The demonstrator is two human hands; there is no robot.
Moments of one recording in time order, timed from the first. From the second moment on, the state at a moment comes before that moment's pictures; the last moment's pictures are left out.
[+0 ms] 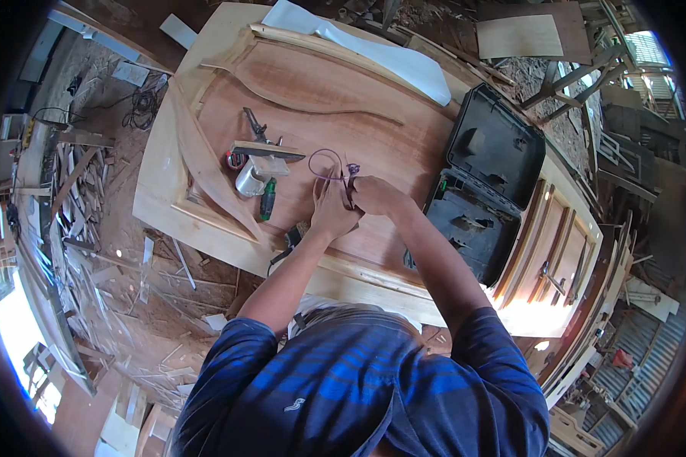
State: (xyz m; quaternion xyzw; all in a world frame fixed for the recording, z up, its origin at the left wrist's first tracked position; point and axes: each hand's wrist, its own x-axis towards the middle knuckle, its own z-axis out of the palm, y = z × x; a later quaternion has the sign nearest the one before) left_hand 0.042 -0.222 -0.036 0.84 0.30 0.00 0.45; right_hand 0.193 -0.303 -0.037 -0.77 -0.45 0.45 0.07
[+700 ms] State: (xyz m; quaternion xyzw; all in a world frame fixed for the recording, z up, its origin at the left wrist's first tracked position) left_hand 0.038 -0.225 -0.079 0.88 0.27 0.03 0.38; right_hand 0.179 -0.215 -0.050 -0.89 -0.13 0.15 0.40
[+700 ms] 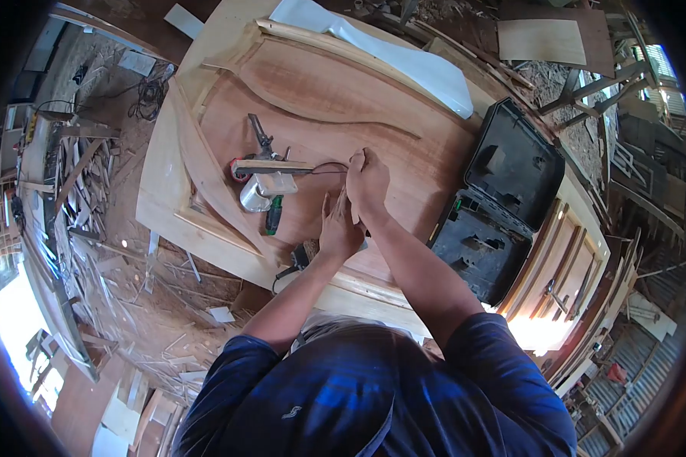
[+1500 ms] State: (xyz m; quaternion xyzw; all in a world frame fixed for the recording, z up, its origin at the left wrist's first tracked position) left_hand 0.050 -0.222 -0.049 0.86 0.34 0.01 0.38; right_hand 0.185 -0.194 -0.064 -0.94 -0.11 0.19 0.26
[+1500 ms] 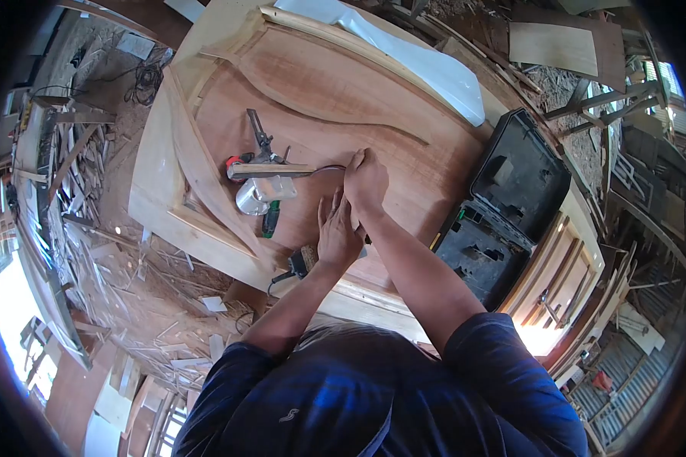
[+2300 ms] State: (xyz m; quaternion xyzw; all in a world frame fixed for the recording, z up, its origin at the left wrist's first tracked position) left_hand 0.052 -0.228 -0.035 0.85 0.35 0.03 0.39; right_hand 0.194 -0.321 -0.061 -0.81 -0.26 0.43 0.30
